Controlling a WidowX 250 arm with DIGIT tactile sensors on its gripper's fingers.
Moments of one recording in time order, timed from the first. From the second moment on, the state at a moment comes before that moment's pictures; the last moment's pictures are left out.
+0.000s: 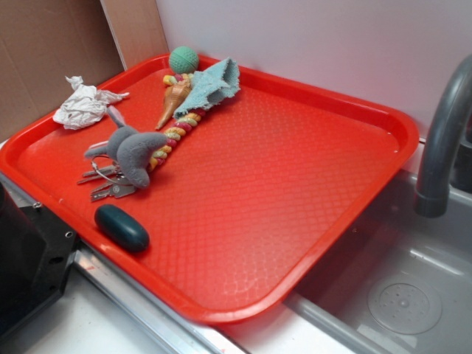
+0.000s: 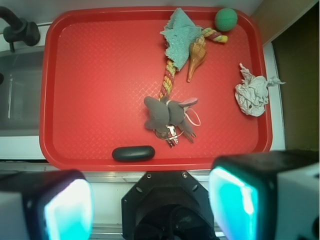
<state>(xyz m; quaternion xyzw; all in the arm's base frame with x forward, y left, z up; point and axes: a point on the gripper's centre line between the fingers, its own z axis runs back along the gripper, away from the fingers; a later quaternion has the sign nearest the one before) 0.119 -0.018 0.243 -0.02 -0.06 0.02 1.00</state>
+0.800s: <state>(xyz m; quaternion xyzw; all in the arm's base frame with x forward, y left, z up) 0.170 0.078 0.149 0.04 -0.04 0.25 0.97</state>
